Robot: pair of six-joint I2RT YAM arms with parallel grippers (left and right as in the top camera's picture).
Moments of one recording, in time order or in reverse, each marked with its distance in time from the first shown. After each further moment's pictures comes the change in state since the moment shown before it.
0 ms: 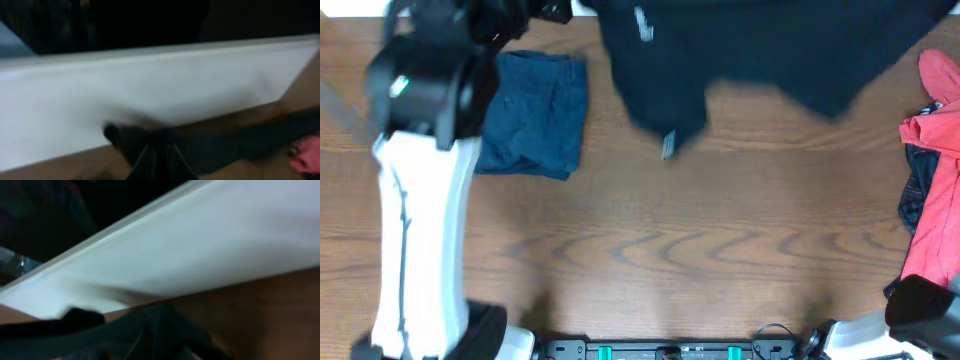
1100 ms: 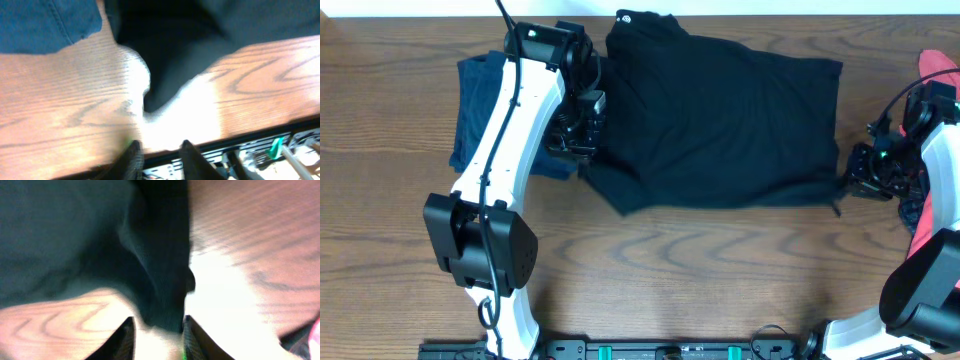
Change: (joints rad) left arm -0.027 0.360 -0.352 -0.794 -0.024 0.043; right arm 0.169 0.040 -0.708 -0.444 0.590 -0.266
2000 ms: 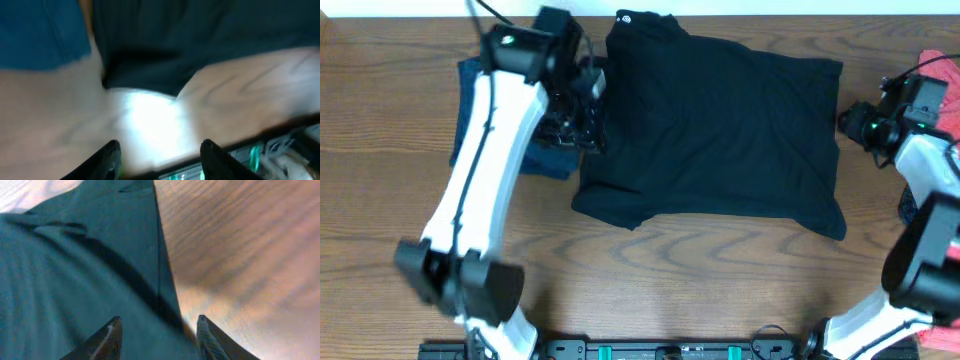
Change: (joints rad) left arm 0.000 -0.170 0.024 0.106 0.091 -0.024; right arm 0.006 0.146 -0.194 1.006 -0.084 0.205
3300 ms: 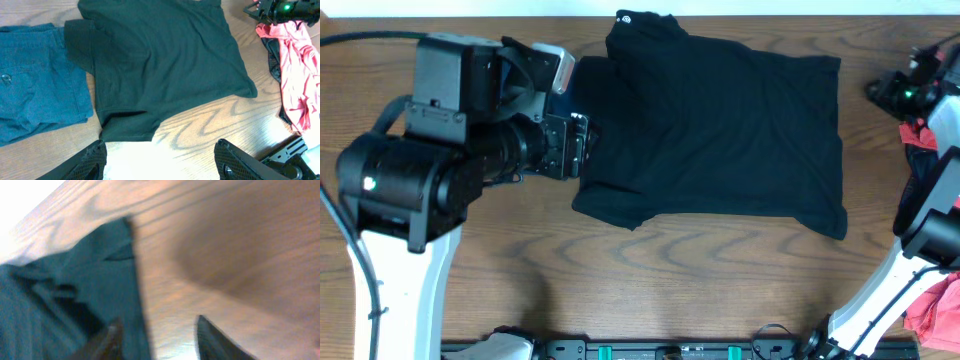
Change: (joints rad) left arm -0.018 -0.409 0.028 0.124 0.050 -0.008; right arm -0.102 0.335 0.490 -0.190 -0.189 -0.097
